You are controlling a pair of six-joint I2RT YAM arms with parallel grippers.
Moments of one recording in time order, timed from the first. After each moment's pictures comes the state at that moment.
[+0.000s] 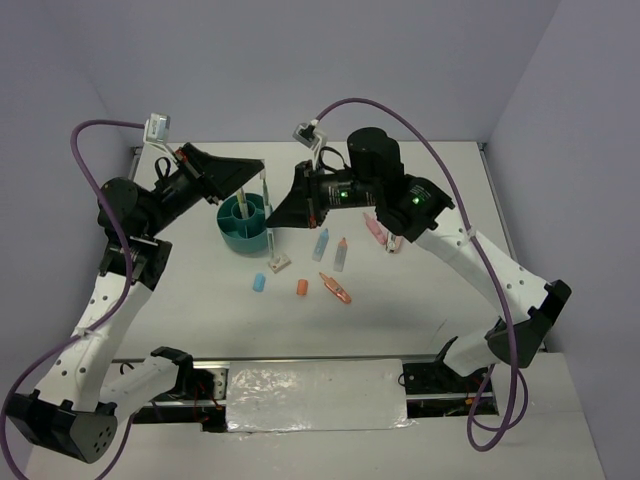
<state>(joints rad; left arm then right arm) -0.25 0.97 1.08 0.29 0.62 -1.06 0.80 1.45 1.66 -0.44 -0.66 0.52</state>
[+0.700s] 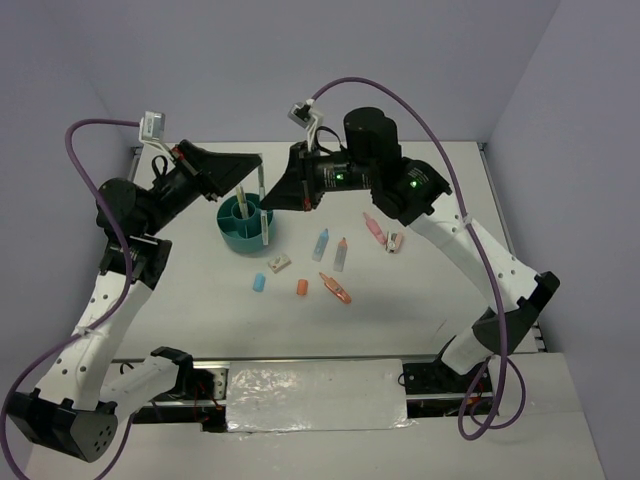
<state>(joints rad) -0.25 0.98 1.08 0.33 0.61 -1.06 0.78 1.54 1.83 -0.50 -0.66 0.50</state>
